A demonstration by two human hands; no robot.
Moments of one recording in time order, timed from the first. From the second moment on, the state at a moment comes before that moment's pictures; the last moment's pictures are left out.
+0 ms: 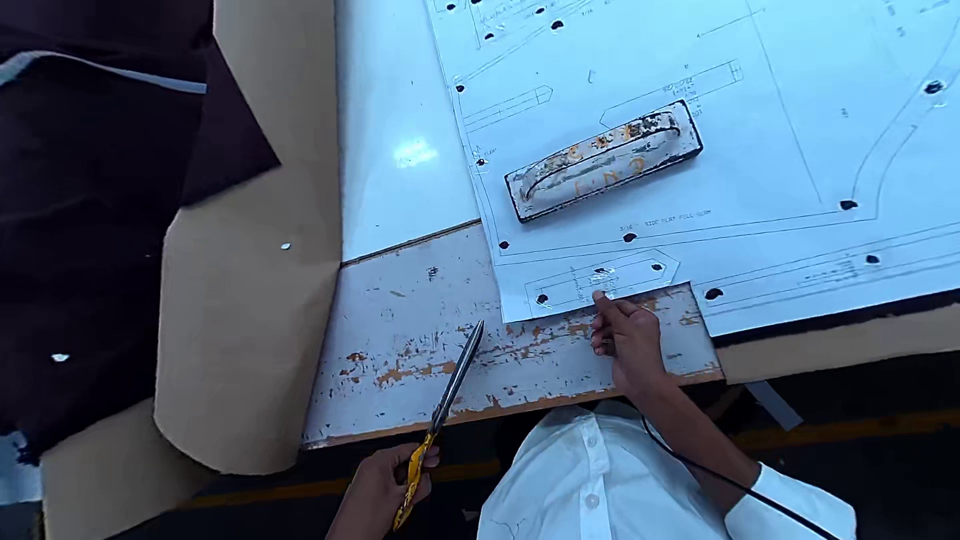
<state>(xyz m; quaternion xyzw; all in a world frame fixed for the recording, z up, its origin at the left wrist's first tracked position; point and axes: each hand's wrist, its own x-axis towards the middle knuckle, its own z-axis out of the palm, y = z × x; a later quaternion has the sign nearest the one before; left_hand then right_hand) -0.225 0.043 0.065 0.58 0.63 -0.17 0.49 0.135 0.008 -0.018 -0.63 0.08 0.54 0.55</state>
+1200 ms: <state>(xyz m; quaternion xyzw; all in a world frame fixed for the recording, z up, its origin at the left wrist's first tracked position) -0.158 -0.043 0.035 0.49 0.64 -0.14 0.58 0.087 0.044 -0.011 -0.57 0.11 0.64 0.51</state>
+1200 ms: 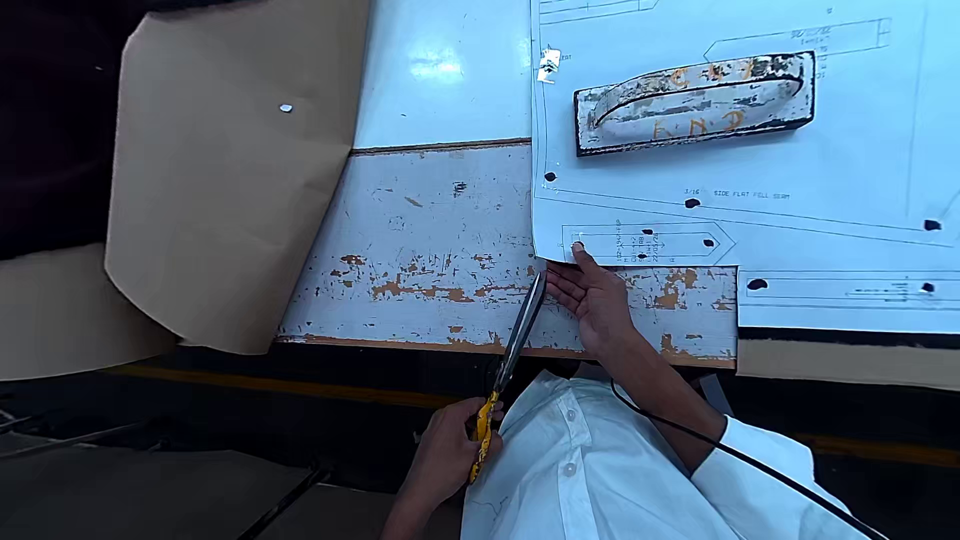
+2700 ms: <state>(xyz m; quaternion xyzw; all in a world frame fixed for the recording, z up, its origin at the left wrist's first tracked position) -0.059 -0.062 0.049 0.52 0.70 -0.22 0.43 0.176 0.041 -0.074 -0.53 -0.76 0.26 0.27</state>
